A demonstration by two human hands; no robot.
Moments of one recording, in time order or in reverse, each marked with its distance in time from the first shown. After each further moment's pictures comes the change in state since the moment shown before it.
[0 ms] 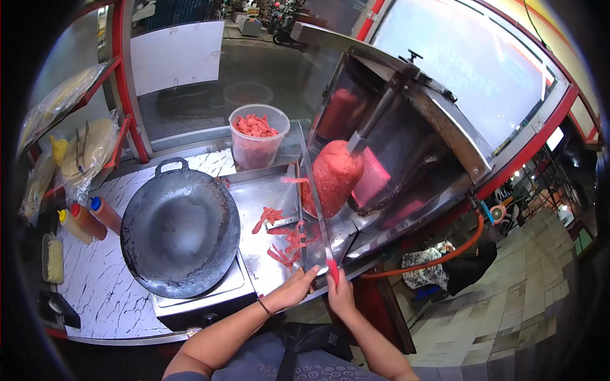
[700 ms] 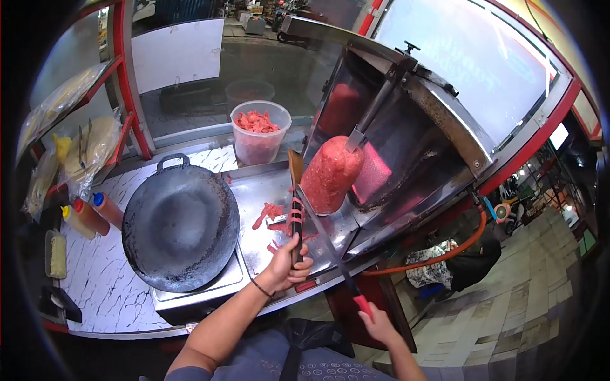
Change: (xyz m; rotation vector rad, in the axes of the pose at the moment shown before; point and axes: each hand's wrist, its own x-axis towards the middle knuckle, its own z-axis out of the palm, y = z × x) left_hand 0.019 0.013 -0.032 -0.959 -0.265 -0.174; right_hand -0.079 0.026 -0.125 -0.118 -0.402 0.247
